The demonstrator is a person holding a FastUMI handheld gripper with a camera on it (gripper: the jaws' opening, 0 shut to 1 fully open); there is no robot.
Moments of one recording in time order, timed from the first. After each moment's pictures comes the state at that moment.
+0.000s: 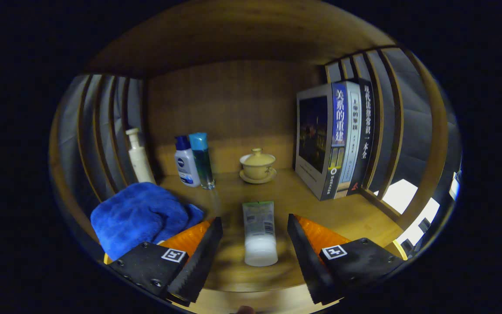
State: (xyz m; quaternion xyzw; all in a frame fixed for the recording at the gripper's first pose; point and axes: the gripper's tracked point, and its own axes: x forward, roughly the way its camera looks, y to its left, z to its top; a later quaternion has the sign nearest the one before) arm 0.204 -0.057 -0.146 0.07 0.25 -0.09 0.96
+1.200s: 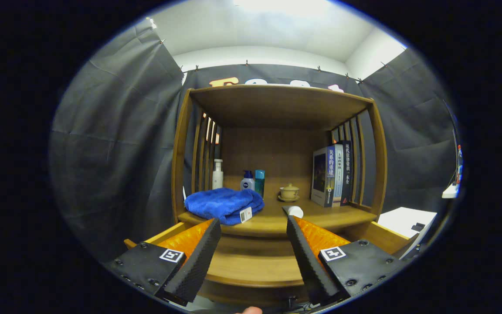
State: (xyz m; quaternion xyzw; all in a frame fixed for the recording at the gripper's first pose) arm -0.038 0.053 -0.105 0.02 0.08 -0.02 1.00
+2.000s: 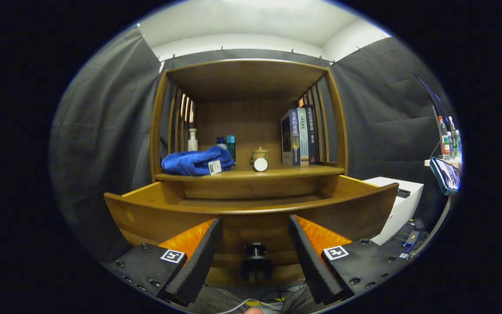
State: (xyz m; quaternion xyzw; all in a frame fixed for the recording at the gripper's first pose) arm -0.105 0.014 -0.201 0.03 0.15 -0.07 0.98
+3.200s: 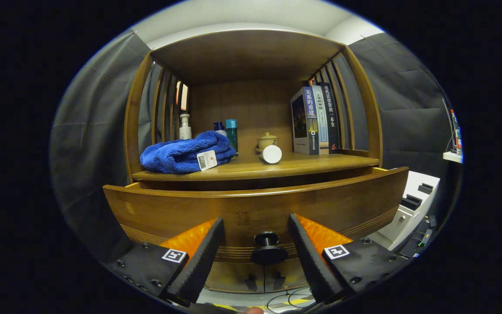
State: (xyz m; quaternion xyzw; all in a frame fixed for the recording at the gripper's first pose) arm 0.012 0.007 -0.233 0.06 0.18 -0.06 0.98
